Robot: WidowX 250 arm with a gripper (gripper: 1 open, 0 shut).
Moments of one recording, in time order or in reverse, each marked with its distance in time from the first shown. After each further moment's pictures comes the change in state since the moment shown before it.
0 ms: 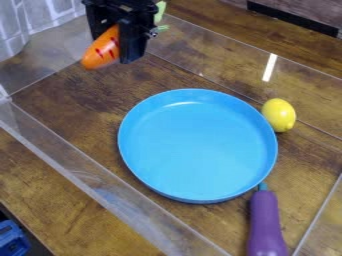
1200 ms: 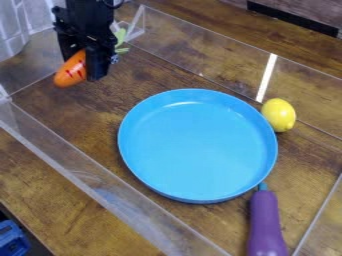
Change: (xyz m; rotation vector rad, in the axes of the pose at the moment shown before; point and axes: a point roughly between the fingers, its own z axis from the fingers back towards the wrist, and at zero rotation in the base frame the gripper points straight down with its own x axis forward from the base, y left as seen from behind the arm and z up) arm 0.000 0.059 -0.064 0.043 0.047 0.055
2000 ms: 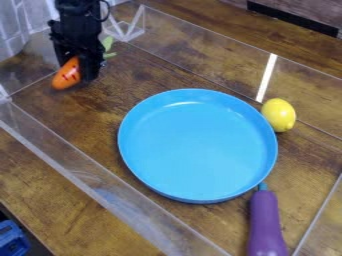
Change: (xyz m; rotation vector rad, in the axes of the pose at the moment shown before) arm 0.027 0.041 -0.046 0.004 -0.032 0.021
